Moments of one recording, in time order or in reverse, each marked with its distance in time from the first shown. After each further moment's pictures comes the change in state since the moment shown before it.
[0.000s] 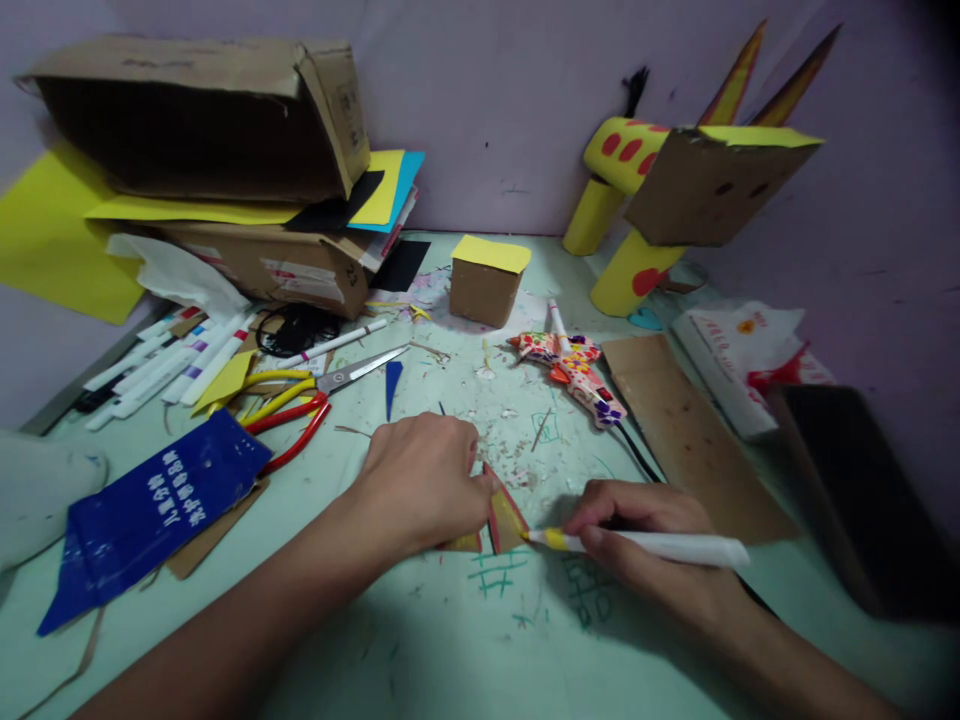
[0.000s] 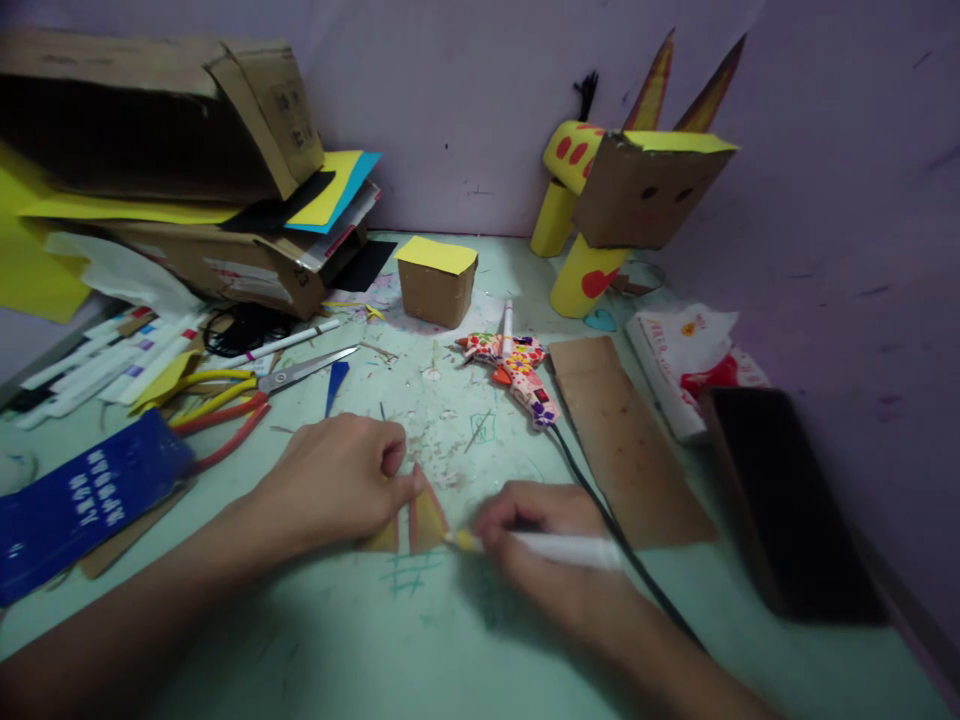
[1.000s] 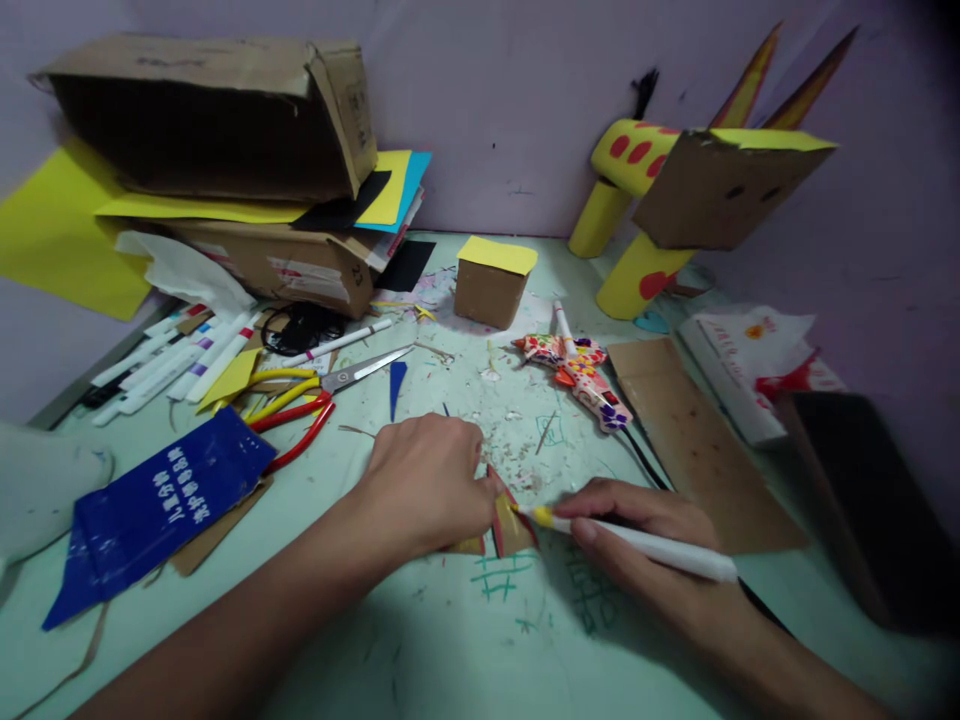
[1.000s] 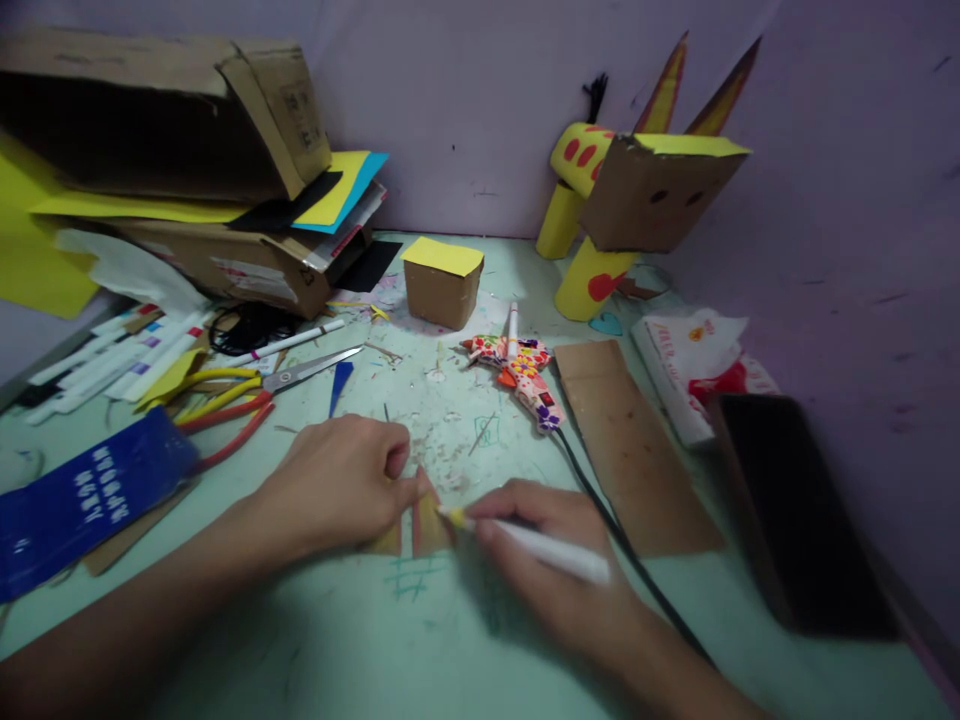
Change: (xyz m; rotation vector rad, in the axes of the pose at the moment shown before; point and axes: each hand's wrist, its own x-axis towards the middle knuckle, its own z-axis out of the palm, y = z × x) left_hand -0.001 0.000 -0.001 -0.003 0.024 0.010; right_hand -0.002 0.001 0.001 -0.018 -0.013 -0.031
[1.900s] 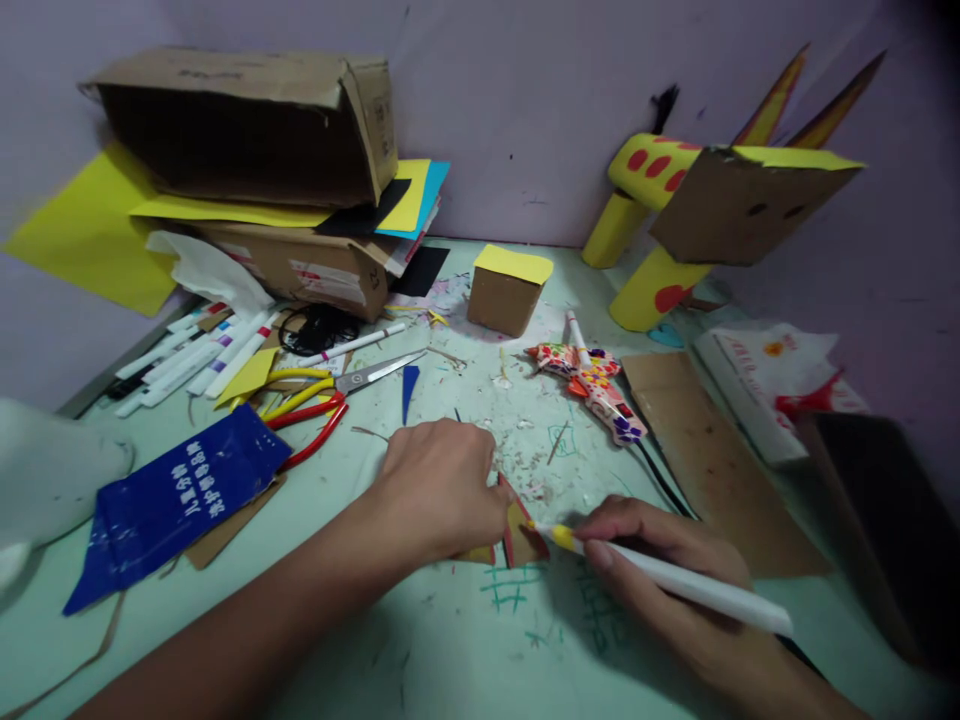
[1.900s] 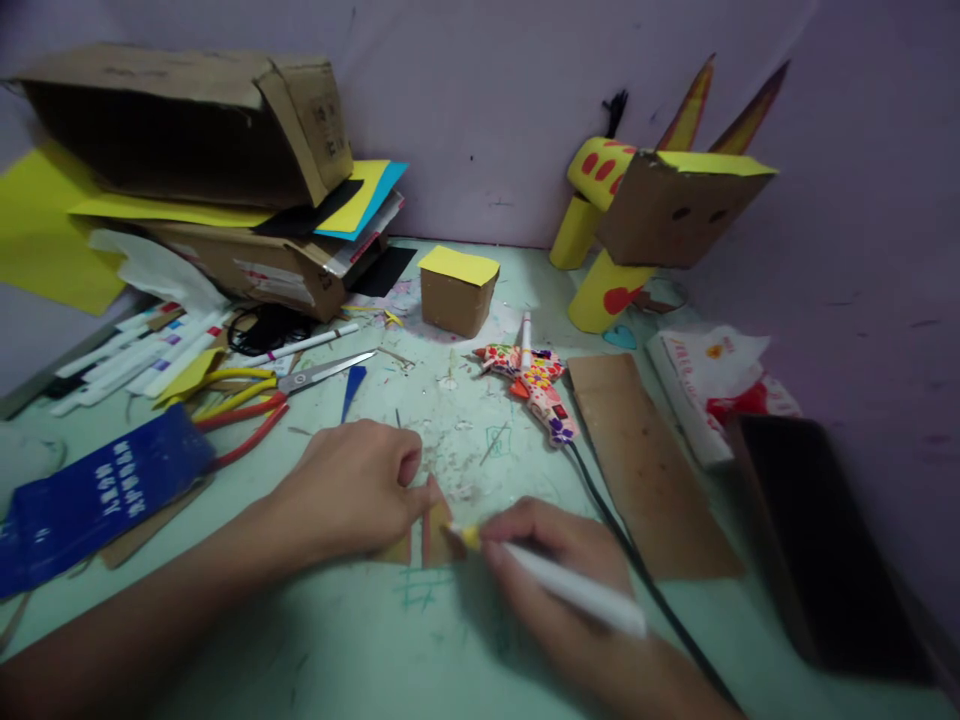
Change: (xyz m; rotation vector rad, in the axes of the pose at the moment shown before) left_hand -0.001 0.001 -0.005 -0.014 -0.038 0.004; right_hand -0.004 -0.003 0.000 -0.113 0.066 -0.127
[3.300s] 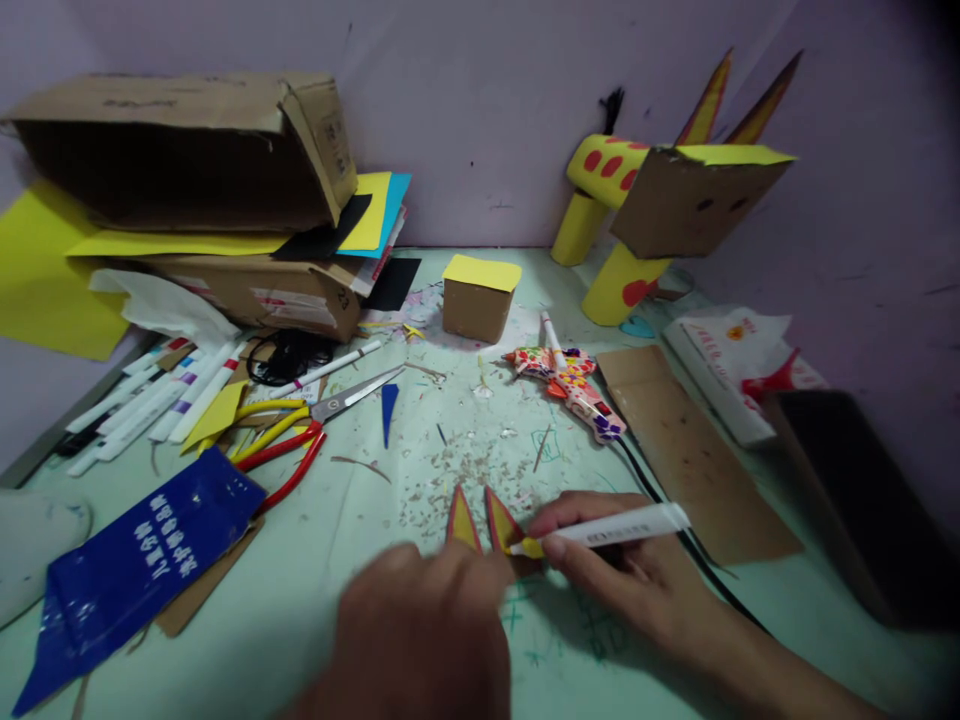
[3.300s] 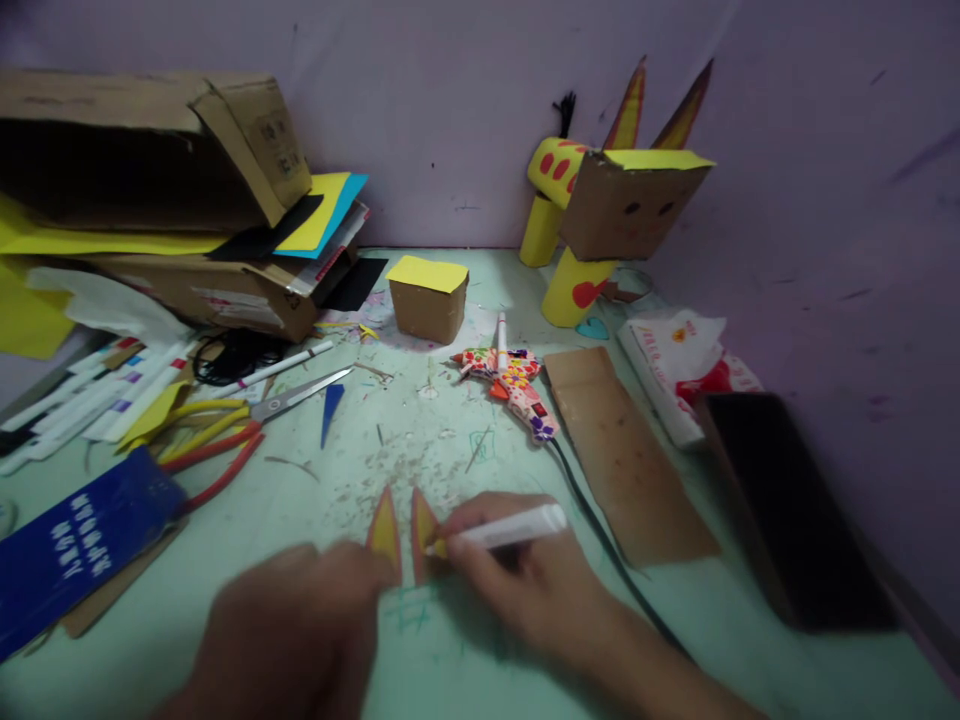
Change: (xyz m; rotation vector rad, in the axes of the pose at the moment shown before) left_hand -0.063 -0.002 0.035 0.020 0.516 0.363; right_hand 0.019 -0.007 0.013 0.271 -0.133 0.111
